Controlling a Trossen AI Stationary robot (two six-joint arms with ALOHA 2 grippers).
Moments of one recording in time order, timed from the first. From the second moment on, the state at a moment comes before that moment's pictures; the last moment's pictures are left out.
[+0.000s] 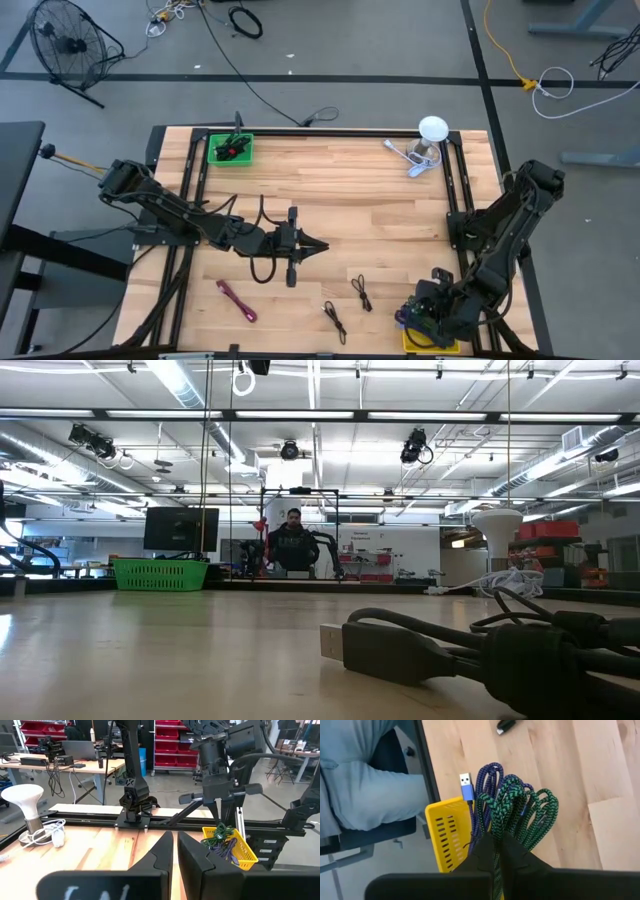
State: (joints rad) left arm -0.40 1.48 0.90 0.52 -0.44 -0.09; right arm 0.99 1.42 1.07 -0.81 0.14 1.25
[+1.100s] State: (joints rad) left arm -0.40 1.48 0.90 0.50 -0.44 -0.09; right arm 1.03 1.42 1.07 -0.81 0.24 1.28
